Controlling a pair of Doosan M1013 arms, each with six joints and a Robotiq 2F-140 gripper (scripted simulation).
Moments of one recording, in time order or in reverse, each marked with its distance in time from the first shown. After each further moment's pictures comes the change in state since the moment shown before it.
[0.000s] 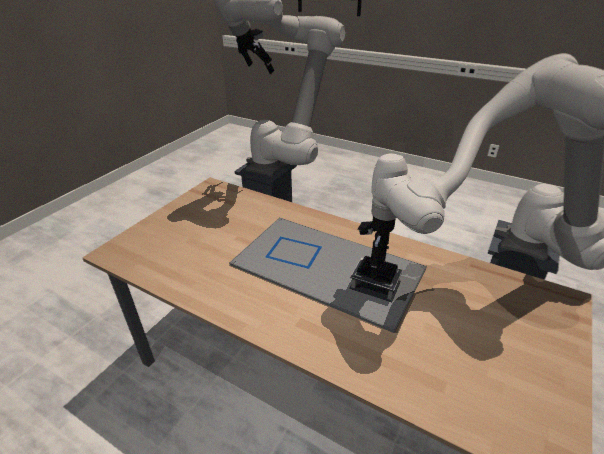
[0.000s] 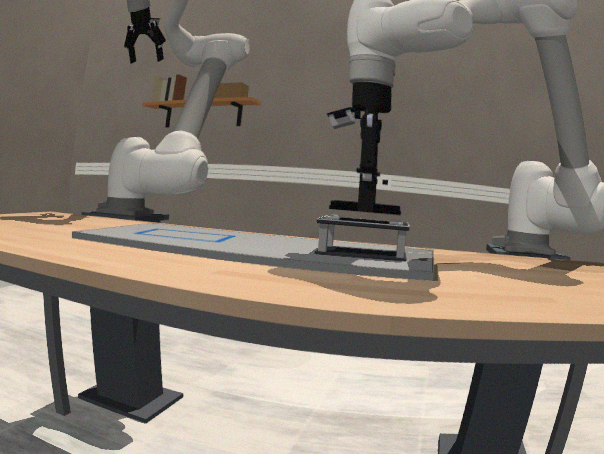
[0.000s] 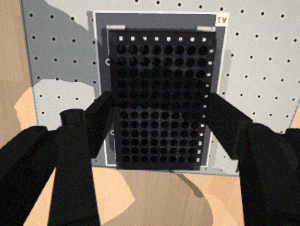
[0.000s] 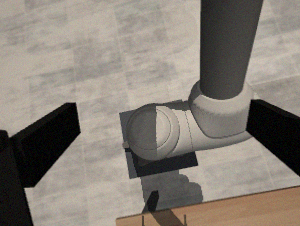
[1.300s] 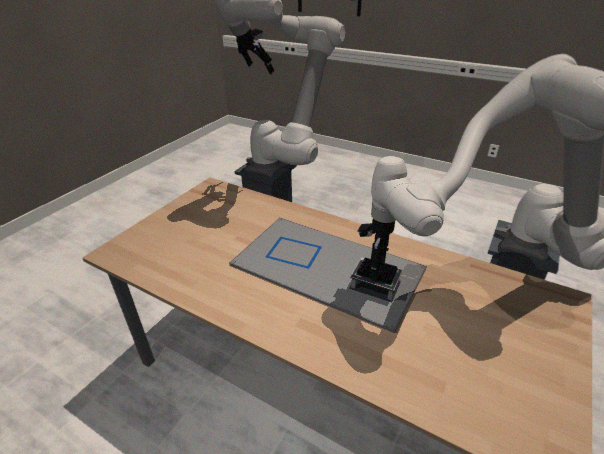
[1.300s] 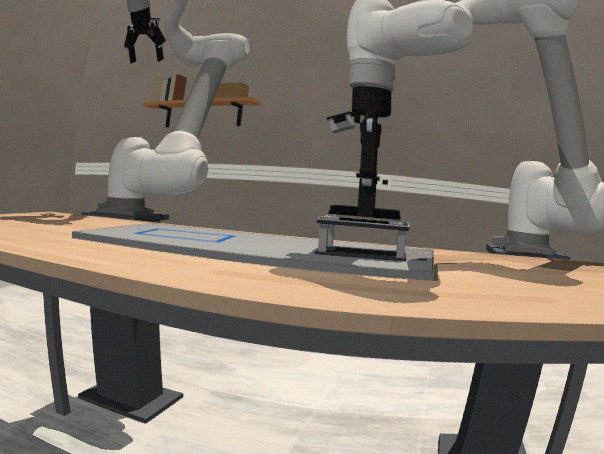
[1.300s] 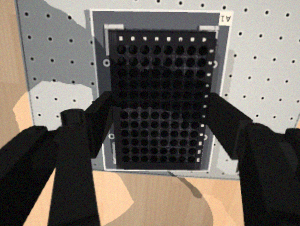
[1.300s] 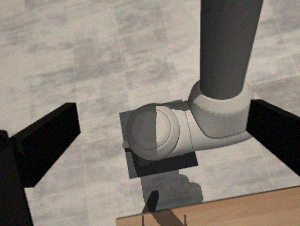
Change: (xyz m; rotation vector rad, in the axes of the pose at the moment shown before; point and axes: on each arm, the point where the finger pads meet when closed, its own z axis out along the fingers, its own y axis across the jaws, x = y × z) left arm 0.000 0.000 0.009 0.000 0.000 0.000; right arm 0.000 0.000 0.000 0.000 0.000 0.000
